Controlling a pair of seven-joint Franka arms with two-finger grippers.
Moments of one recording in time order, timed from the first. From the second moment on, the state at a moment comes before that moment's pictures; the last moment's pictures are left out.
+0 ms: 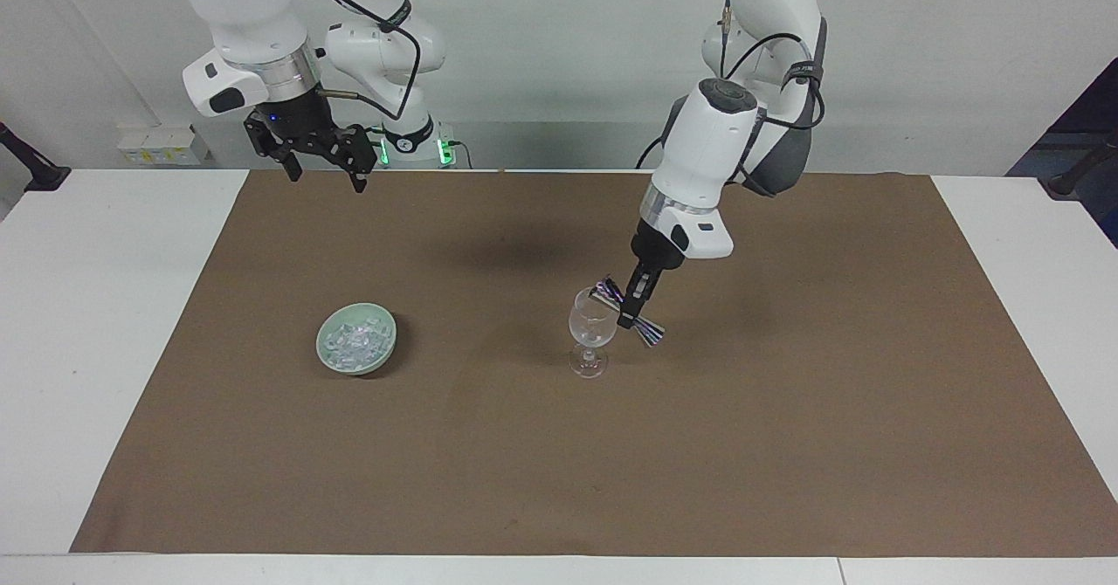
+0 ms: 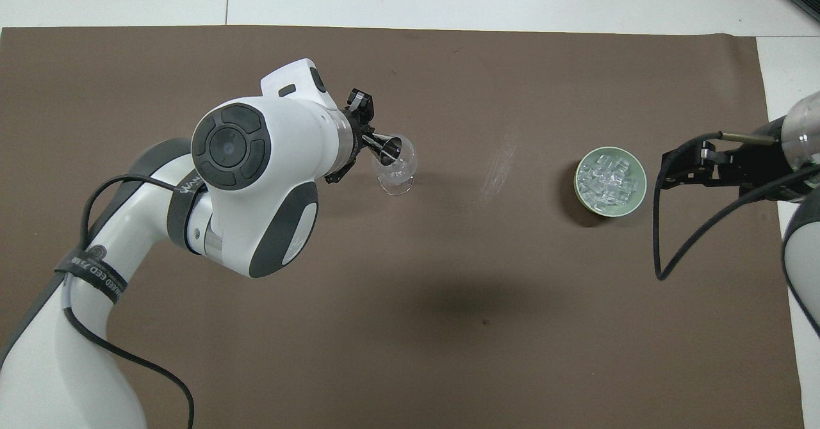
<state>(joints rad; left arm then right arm) -0.47 0.27 -0.08 -1.72 -0.06 2.39 -1.56 0.02 0.01 0.08 -1.52 -0.02 1.49 0.31</state>
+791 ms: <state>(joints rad) -0.48 0.27 -0.08 -1.71 0.02 2.39 -1.58 0.02 0.01 0.08 -1.52 -0.02 1.49 0.31</state>
